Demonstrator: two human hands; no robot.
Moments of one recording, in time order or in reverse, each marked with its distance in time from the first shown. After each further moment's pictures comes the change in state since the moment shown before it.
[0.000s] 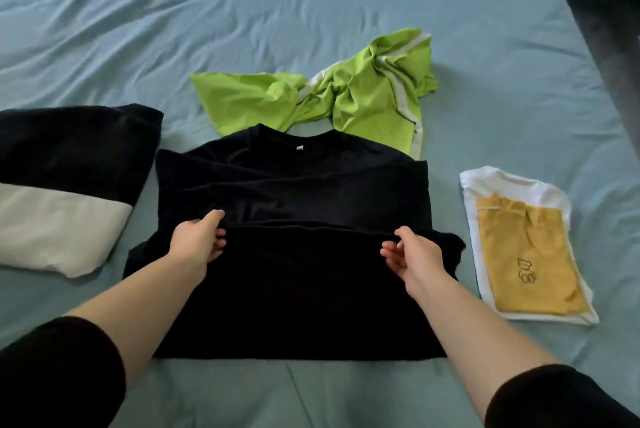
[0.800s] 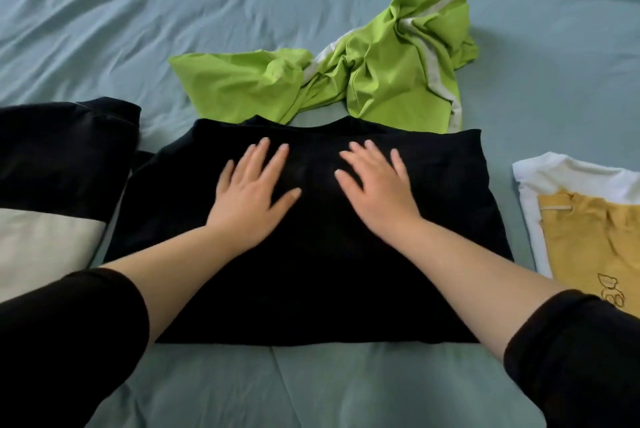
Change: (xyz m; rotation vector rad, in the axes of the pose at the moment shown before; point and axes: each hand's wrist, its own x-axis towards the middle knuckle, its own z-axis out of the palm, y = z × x) left_hand 0.046 0.030 0.078 1.092 -0.092 1.068; right_hand 0.064 -0.033 0.112 -1.103 -0.216 -1.138
